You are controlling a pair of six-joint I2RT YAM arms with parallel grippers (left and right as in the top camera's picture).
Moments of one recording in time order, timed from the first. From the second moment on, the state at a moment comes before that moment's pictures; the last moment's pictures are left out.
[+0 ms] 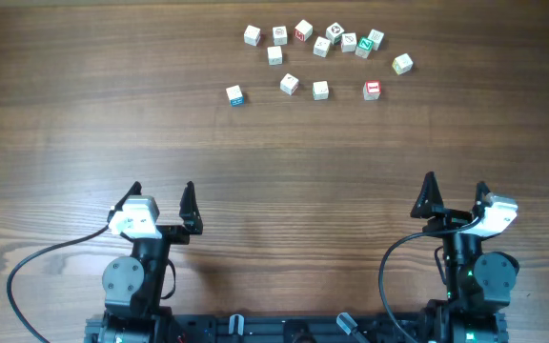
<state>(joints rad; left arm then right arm) -0.11 0.02 0.04 -0.12 -0.03 -0.18 -0.11 0.01 0.05 -0.13 -0.03 0.24</state>
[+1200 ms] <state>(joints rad) -0.11 0.02 0.05 -0.13 0.04 -0.18 -0.11 0.01 0.05 -0.13 -0.03 0.24</state>
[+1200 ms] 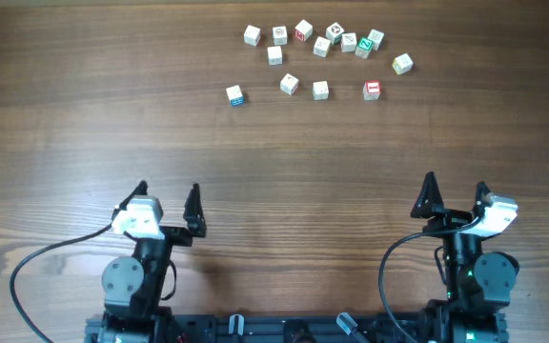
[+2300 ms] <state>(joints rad) -0.20 1.46 1.45 -0.59 0.43 -0.22 -0.11 0.01 0.05 -0.13 -0.03 0.24</state>
